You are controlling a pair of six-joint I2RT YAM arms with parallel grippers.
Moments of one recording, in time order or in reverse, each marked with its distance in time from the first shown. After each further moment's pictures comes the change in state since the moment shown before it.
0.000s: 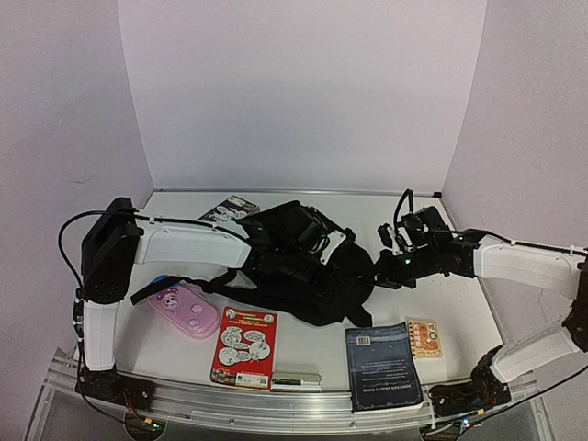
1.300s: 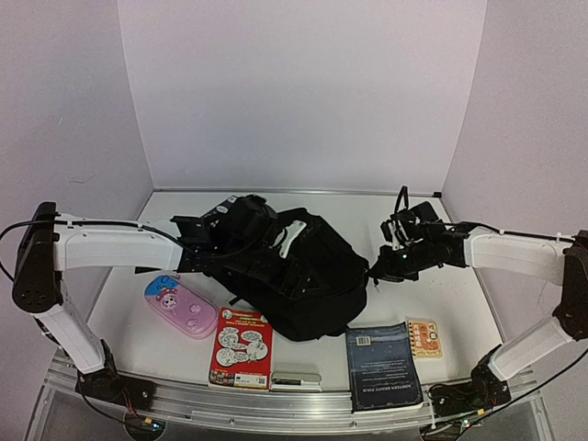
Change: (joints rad) left arm 0.012 -0.399 -0.336 0.045 0.099 -0.157; right arm -0.049 0.098 0.061 -0.029 0.105 -0.071
